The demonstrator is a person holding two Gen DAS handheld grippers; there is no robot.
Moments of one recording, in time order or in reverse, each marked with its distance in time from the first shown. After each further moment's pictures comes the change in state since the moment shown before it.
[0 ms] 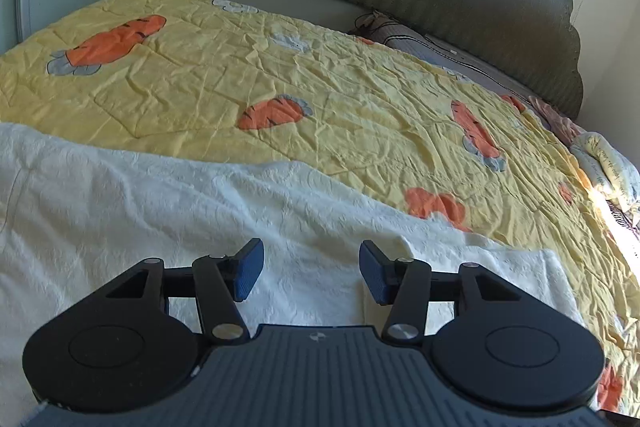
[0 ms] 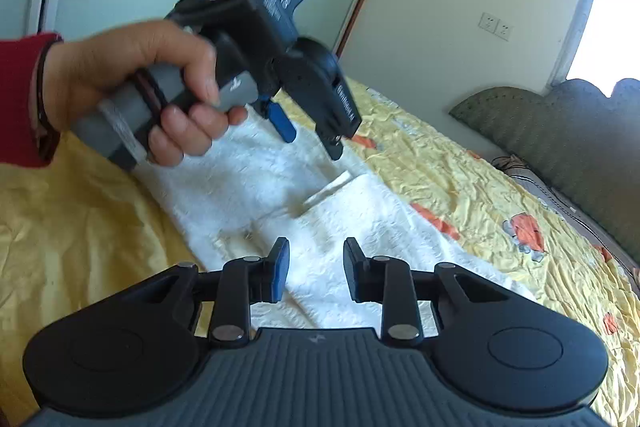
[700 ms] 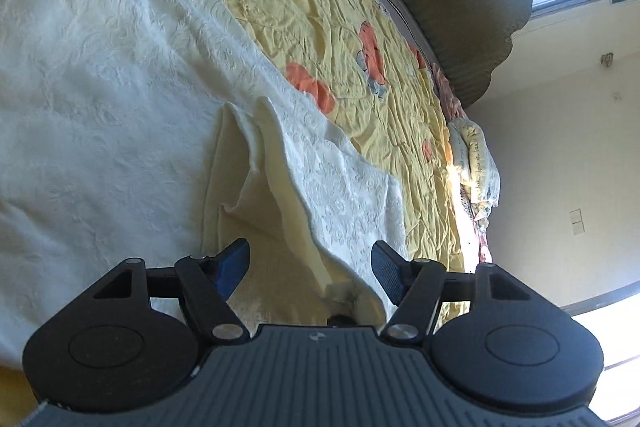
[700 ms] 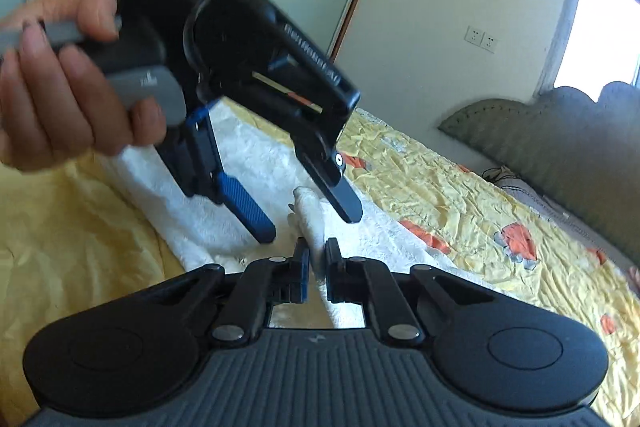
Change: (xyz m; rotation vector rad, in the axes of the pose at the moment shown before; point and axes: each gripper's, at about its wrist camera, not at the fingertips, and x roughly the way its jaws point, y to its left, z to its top) left arm 0.009 0.004 -0.034 -0.382 0.351 -0.471; right arm -0.025 -0.027 0.003 0.152 -0.111 -0.005
